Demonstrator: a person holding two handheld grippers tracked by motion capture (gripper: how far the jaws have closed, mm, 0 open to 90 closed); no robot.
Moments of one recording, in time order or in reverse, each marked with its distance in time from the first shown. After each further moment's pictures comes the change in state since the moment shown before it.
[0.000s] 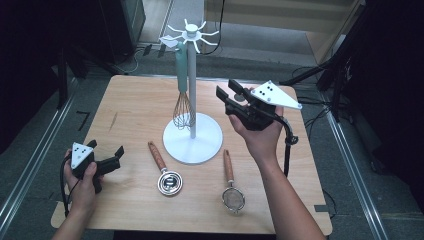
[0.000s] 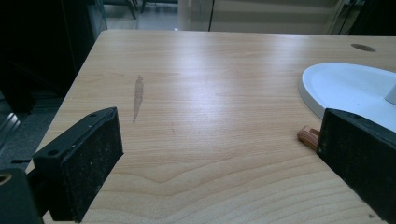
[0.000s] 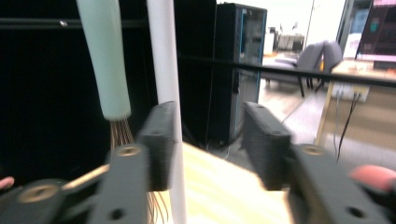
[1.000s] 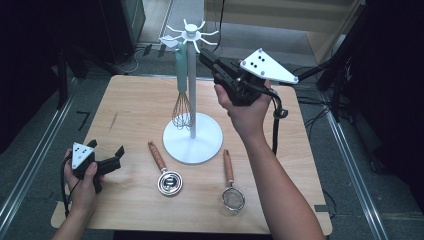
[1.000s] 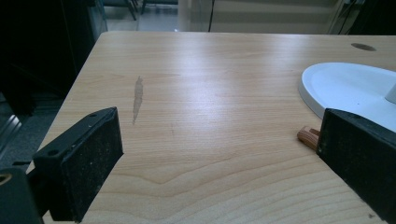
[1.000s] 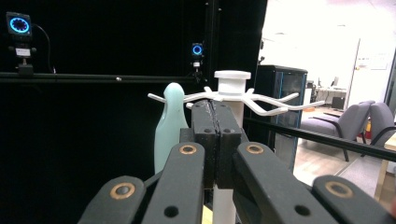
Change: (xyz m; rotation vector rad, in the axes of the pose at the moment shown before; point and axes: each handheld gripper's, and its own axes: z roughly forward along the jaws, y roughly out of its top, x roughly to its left) left arm 0.000 0.000 0.000 0.001 -0.002 0.004; right arm 0.026 0.066 0.026 -0.230 0.187 -0.067
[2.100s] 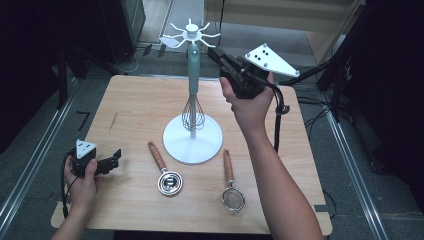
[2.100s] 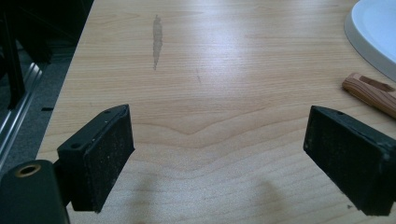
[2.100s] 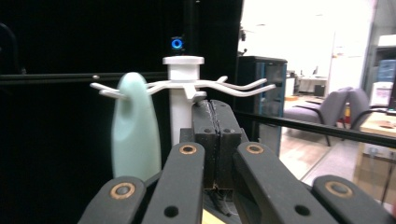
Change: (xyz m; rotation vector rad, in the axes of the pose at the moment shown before) left arm 0.008 0.003 0.008 0.241 0.073 0.015; right arm -0.023 -0.005 0.005 0.014 -0.092 0.039
